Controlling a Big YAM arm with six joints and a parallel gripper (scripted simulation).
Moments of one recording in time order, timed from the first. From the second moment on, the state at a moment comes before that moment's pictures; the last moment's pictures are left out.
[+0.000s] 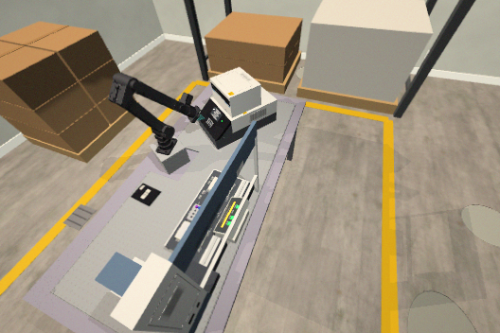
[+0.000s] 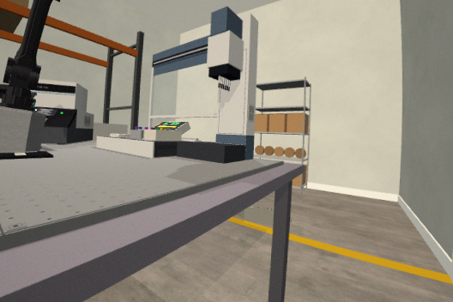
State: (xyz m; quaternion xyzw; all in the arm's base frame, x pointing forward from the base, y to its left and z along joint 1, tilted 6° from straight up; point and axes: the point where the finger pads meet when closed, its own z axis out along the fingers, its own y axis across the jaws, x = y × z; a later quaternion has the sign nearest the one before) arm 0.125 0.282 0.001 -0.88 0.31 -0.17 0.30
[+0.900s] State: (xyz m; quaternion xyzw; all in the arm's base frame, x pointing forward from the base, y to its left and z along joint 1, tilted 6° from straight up) arm 0.126 0.284 -0.002 -0.88 0.31 -0.17 0.30
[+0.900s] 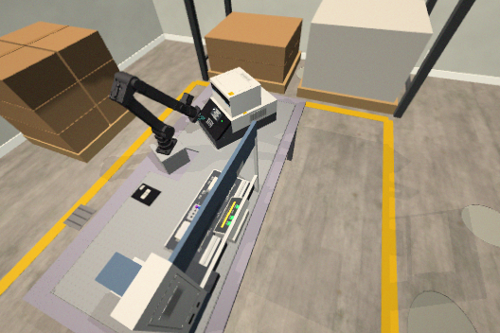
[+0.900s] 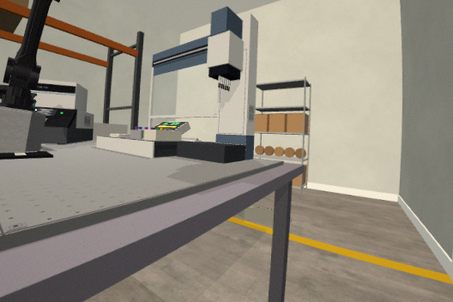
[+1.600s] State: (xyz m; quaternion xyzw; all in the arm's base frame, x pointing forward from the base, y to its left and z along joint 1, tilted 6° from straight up) arm 0.126 0.287 0.000 -0.88 0.31 -0.17 0.30
